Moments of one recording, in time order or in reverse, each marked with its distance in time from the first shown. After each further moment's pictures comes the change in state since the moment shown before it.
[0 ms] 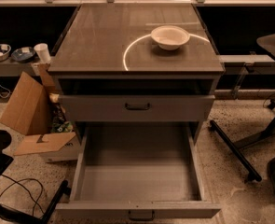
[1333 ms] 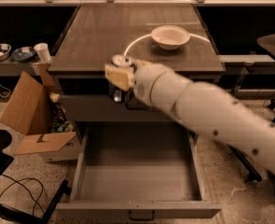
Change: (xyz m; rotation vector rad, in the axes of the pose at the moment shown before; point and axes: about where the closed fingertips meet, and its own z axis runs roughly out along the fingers) arm 0.311 0.059 -0.005 0.004 0.135 0.152
